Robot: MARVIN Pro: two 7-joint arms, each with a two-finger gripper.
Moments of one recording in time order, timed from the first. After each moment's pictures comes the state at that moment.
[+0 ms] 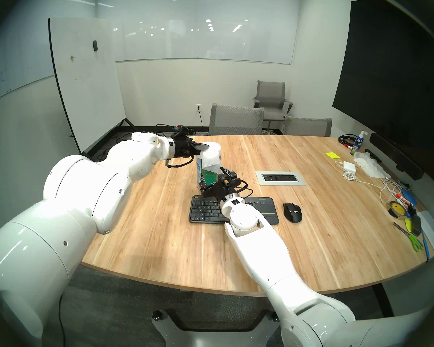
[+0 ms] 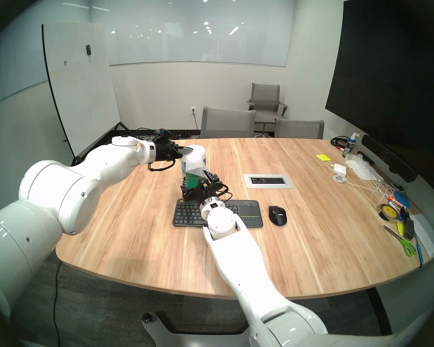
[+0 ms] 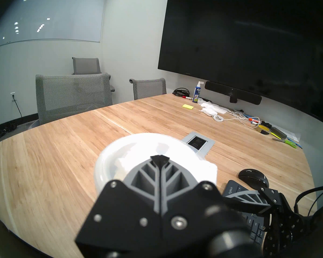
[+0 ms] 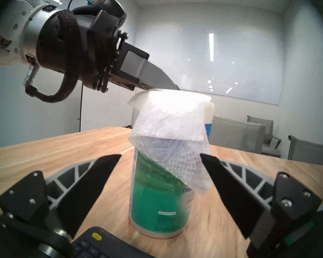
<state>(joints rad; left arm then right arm) 0.31 -1.44 -1.15 -0.12 -0.32 0.06 -0.96 -1.16 -1.68 1.26 -1.06 -0.14 -0.18 0.04</state>
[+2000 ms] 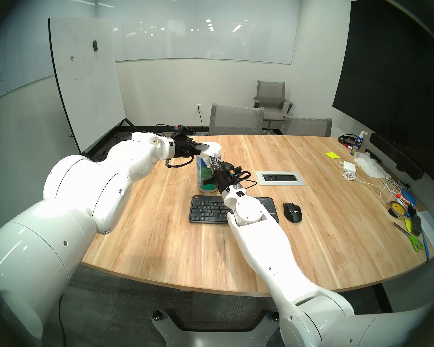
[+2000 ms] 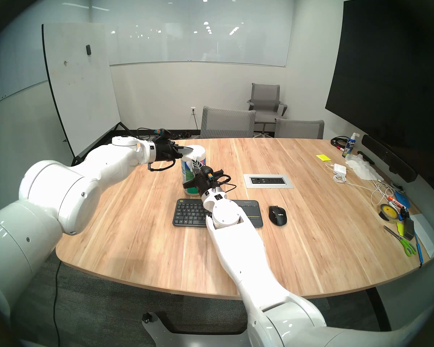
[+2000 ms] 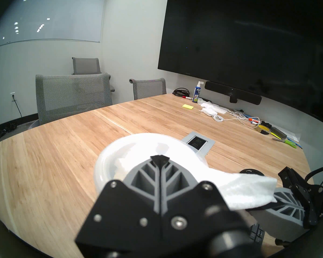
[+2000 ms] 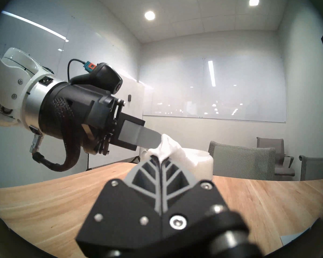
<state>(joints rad) 0.31 -1.44 -1.15 -0.12 -0.32 0.06 -0.96 -1.15 -1.69 1.31 -1.10 -0.05 -0.33 0.15</state>
